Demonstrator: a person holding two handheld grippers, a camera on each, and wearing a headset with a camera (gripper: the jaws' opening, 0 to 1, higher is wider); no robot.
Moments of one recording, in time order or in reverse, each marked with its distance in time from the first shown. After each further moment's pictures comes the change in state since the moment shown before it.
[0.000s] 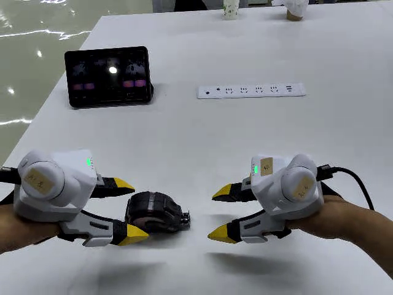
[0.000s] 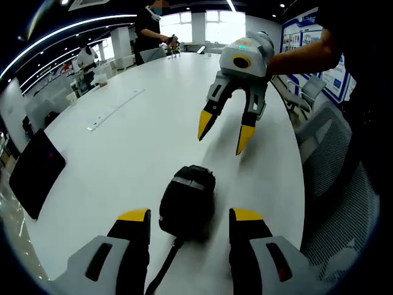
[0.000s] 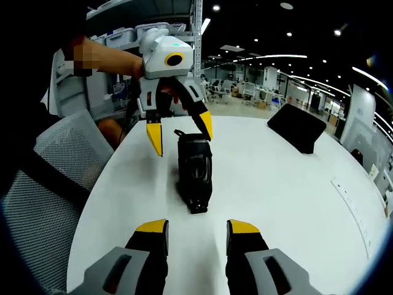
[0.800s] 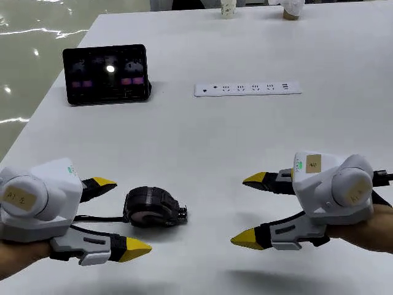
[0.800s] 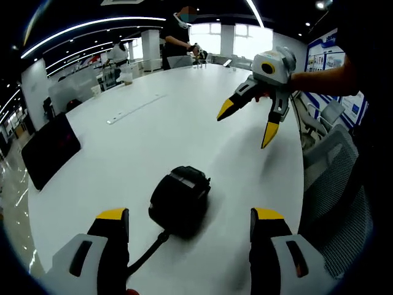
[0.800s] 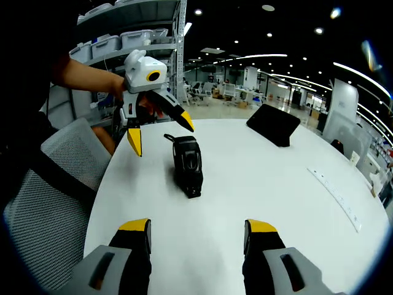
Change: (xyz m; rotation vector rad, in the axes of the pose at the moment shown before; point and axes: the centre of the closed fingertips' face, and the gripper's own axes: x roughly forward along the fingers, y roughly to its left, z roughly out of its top) left arm -0.014 -0.013 0.001 -0.167 -0.084 0.130; right arm -0.053 0.006 -0.012 0.066 -0.014 -0.118
